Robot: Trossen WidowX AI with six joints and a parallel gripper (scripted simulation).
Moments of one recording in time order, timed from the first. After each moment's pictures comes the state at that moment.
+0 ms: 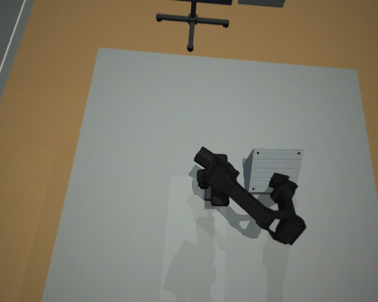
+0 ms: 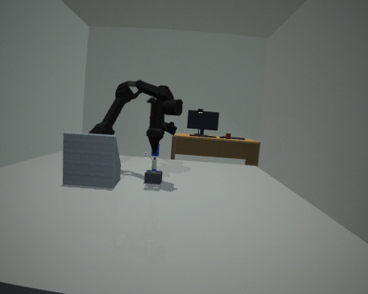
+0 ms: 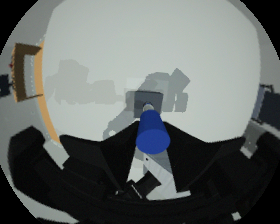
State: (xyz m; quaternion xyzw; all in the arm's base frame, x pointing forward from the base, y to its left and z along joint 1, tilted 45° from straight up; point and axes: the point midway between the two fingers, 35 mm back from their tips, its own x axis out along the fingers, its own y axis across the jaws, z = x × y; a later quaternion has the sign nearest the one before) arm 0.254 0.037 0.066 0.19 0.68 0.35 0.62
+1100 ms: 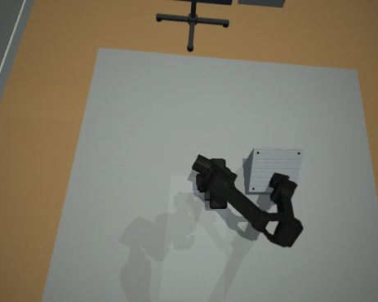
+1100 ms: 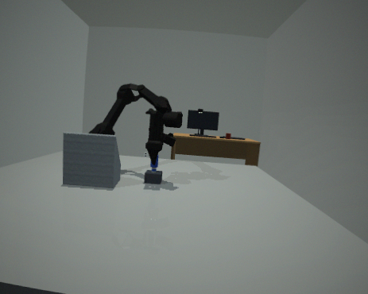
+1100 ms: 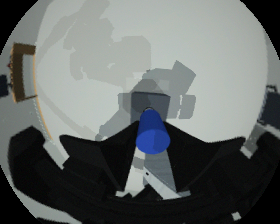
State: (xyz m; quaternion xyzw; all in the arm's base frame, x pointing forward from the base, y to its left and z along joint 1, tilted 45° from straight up) arm 0.245 0.070 0.034 0.19 0.68 0.35 0.62
